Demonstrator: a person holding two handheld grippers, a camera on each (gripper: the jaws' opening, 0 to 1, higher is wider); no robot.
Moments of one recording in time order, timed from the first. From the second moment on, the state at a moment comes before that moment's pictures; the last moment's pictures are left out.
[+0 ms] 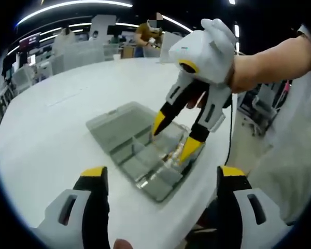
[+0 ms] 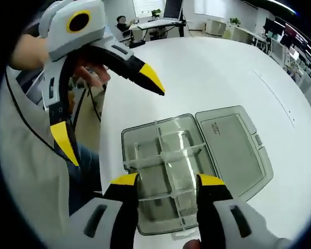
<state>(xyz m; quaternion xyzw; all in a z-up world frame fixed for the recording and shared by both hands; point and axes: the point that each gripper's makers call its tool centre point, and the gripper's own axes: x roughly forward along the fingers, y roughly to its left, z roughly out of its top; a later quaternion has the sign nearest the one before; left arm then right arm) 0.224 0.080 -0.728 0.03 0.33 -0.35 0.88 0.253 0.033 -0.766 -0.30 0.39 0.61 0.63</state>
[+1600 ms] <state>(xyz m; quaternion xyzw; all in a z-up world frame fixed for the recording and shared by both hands) 0.209 0.100 -0.721 -0.02 0.30 -0.25 0.92 0.220 -0.029 -0.741 -0.08 0.37 0.45 0.81</state>
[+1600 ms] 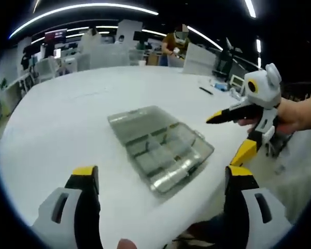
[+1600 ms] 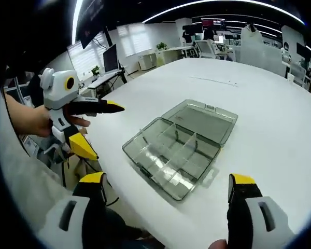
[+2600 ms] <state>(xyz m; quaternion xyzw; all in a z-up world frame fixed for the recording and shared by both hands) 0.187 0.101 -0.712 -0.04 0.31 -0.20 0.93 0.207 -0.048 -0.729 -0.04 0.36 0.39 0.85</state>
